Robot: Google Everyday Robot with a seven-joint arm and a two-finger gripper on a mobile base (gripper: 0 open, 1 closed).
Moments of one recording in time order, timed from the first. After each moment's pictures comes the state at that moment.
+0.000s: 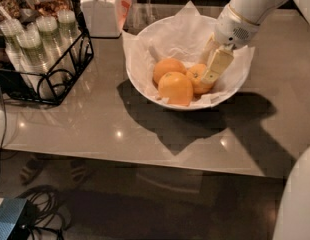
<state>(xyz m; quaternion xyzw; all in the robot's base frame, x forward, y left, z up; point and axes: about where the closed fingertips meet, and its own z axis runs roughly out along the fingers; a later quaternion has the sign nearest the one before) 0.603 -0.149 0.896 -0.65 0.73 0.12 0.15</state>
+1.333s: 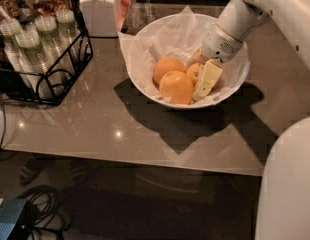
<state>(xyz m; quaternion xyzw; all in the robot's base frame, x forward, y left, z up) 0.598 -0.124 0.855 -0.66 0.71 0.21 0.14</state>
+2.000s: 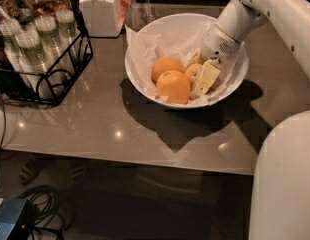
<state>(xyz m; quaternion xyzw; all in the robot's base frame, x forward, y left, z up) 0.607 -0.117 0.850 -0.66 0.70 0.22 0.14</state>
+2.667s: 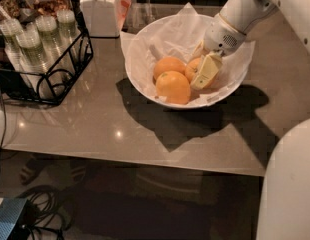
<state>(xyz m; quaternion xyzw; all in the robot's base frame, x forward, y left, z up) 0.607 -0.122 0.878 -0.66 0.71 0.19 0.17</state>
